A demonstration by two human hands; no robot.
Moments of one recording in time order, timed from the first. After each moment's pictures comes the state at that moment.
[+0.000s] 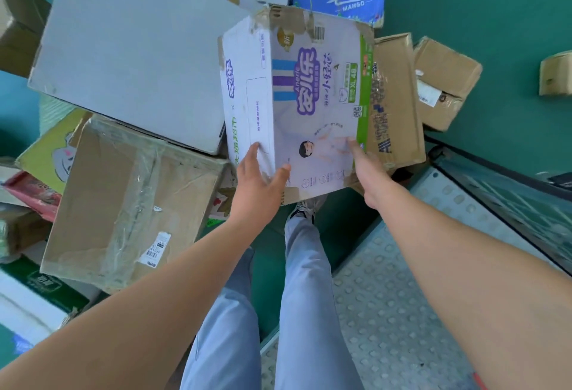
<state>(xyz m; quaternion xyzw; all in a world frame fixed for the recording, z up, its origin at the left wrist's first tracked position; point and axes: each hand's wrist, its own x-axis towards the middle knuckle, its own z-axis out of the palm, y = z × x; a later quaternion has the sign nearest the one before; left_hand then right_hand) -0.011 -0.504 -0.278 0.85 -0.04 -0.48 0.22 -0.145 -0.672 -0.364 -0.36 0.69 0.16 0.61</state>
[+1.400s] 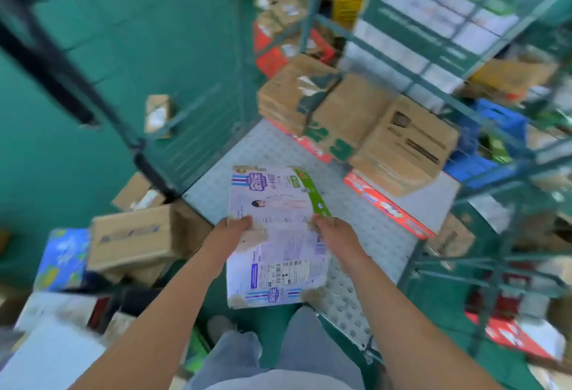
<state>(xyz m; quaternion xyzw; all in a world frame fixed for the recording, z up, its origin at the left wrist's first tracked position) -0.322 -0.397 0.068 0.55 -0.49 -0.67 -0.06 -0.498 -0.218 0.084 0.02 0.84 -0.36 0.41</state>
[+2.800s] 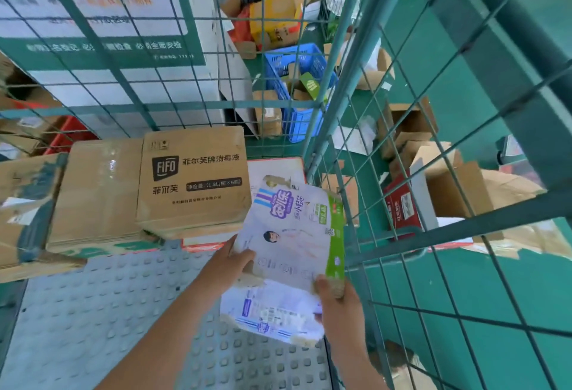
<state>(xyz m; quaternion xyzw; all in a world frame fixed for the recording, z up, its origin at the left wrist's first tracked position) -0.880 -0.117 -0.023 0.25 -0.74 -0.52 -0.34 -0.791 0.107 -0.026 0.37 0.77 -0.49 0.13</state>
